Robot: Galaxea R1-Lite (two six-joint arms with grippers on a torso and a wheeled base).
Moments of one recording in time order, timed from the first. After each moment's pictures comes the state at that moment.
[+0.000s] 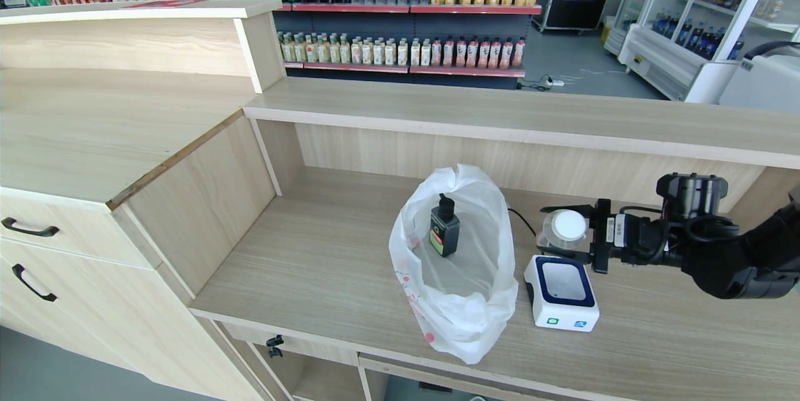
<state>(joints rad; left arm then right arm) -0.01 0.00 0.00 0.00 -0.05 0.00 -0.03 2.06 -0.83 -0.88 1.11 -1.24</state>
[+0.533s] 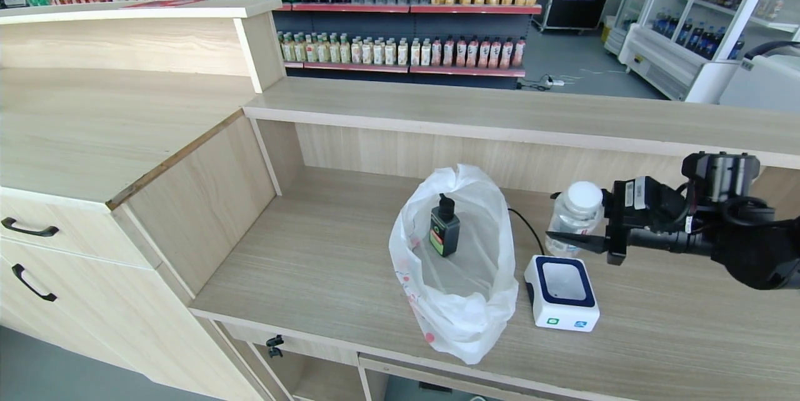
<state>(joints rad) -0.01 0.00 0.00 0.00 -0.05 0.00 -0.02 1.88 -0.82 -0.74 1.05 -0.97</state>
